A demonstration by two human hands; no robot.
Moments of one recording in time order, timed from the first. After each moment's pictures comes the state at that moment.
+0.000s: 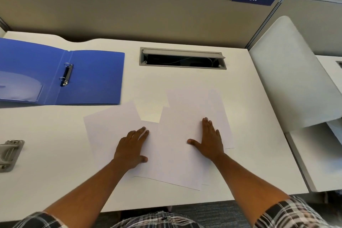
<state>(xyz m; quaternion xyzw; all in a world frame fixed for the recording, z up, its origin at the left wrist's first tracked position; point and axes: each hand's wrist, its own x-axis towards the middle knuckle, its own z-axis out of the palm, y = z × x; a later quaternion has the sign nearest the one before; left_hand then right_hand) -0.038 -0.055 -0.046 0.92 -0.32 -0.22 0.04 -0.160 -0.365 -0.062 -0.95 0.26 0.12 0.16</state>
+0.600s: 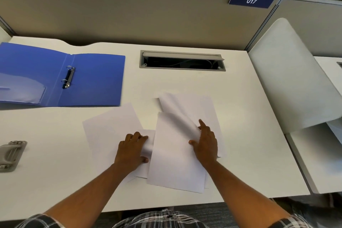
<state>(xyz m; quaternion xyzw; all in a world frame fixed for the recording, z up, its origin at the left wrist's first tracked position) -0.052 -0.063 -0.038 0.94 -0.29 -0.18 0.07 -0.165 -0.334 -0.055 -0.92 0.31 -0.04 0.22</state>
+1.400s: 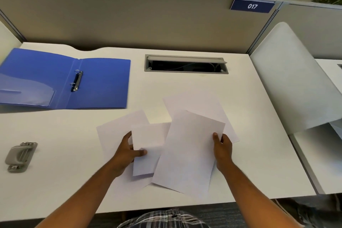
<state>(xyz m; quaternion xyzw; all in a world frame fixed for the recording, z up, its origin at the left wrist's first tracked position) -0.043 -0.023 -0.024 0.70 0.06 -0.38 0.60 -0.182 -0.346 -0.039 -0.63 0.51 -0.16 0.56</state>
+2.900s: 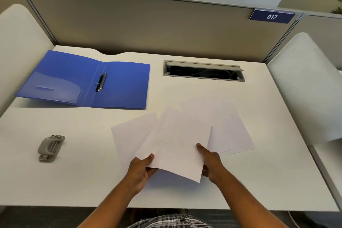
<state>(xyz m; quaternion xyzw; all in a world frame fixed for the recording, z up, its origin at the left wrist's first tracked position) -0.093 0.002 -0.019 0.49 0.27 -0.34 0.75 -0.160 -0.246 -0.015 -0.51 0.54 0.07 0.67</state>
